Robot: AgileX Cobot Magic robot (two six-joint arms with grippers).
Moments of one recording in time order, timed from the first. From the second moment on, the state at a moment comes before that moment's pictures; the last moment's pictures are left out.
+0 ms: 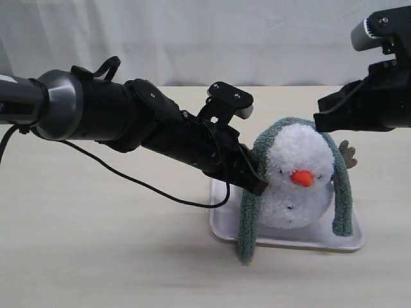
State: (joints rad) left arm -0.73 1.96 -1.25 -1.12 0.39 1.15; right arm 0.19 1.23 -0.83 0.49 0.40 -0.60
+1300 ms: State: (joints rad) left arm -0.73 1.96 -1.25 -1.11 0.39 1.18; right arm 0.19 1.40 -0.81 0.03 0.66 -0.19
